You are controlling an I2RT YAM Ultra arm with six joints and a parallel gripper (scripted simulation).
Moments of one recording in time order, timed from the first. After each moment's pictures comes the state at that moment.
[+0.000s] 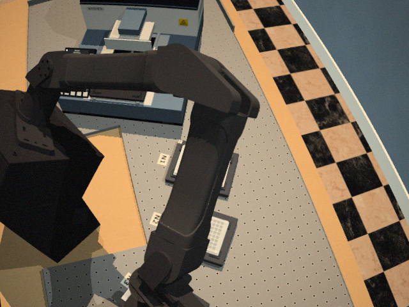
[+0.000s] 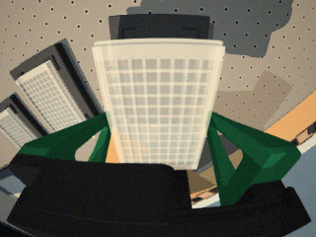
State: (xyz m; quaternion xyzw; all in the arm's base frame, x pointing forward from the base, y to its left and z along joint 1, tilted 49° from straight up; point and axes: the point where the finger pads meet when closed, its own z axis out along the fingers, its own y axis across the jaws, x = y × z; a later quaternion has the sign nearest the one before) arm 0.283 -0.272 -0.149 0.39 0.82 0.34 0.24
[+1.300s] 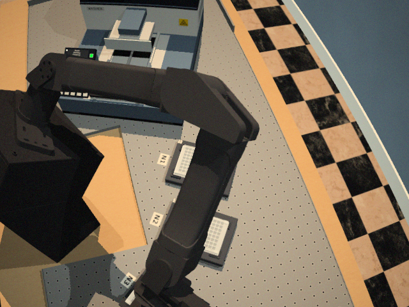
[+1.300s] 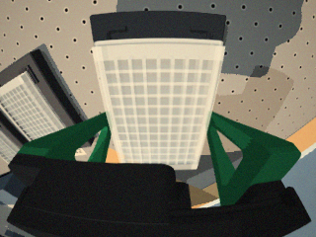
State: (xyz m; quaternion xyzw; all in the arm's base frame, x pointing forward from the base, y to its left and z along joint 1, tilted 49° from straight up) arm 0.316 -0.253 -0.184 0.39 0.82 0.34 0.24
